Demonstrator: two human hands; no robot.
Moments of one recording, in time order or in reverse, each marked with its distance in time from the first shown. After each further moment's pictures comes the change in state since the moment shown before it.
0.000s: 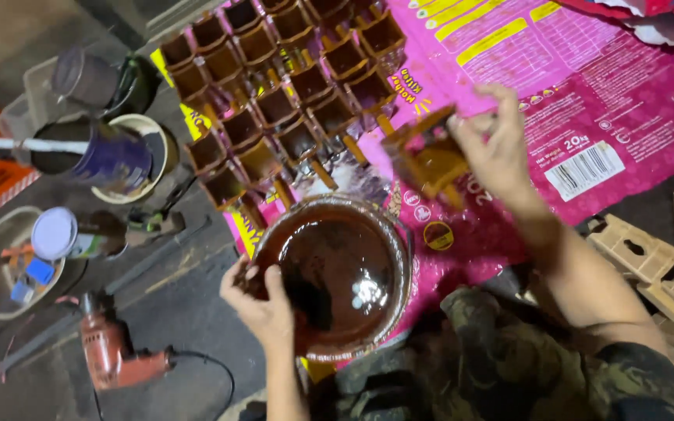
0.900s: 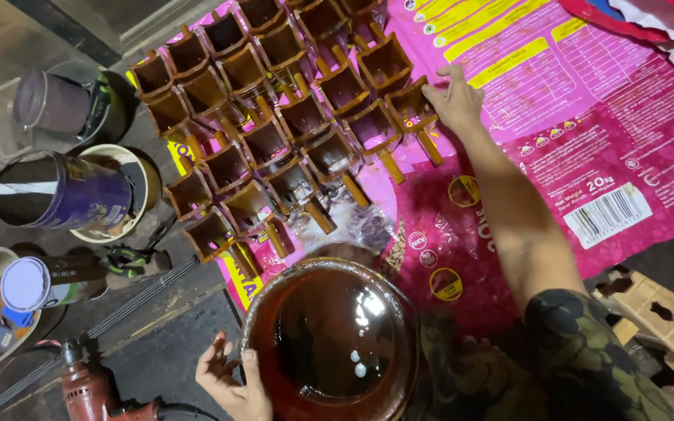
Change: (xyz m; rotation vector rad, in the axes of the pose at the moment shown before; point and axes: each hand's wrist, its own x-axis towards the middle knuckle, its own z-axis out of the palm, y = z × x) left_hand 0.012 -0.038 -0.016 0.205 0.042 -0.121; right_hand 0.201 0.241 0.068 -0.546 -0.098 0.411
